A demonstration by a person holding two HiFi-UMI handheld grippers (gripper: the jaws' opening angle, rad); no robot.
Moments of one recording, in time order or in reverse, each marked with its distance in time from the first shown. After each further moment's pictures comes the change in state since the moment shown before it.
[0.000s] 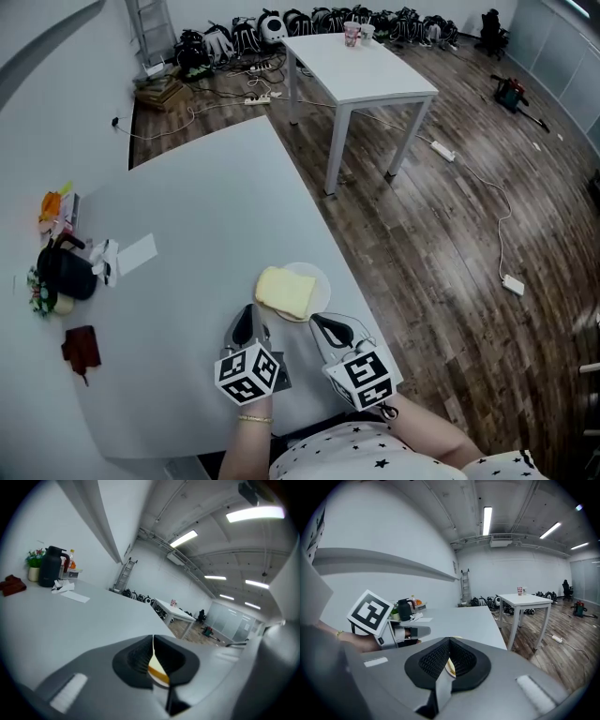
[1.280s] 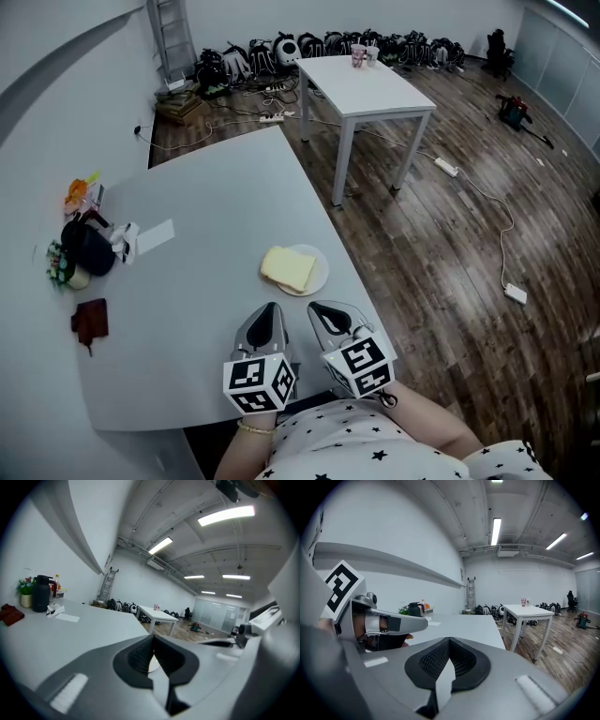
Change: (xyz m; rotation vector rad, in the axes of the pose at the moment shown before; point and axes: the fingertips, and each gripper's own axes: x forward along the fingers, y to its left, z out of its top) left arm -0.116 -0.082 0.015 0.186 -0.078 -0.144; right arm -0.059 0.042 0.008 -0.093 -0.080 0.030
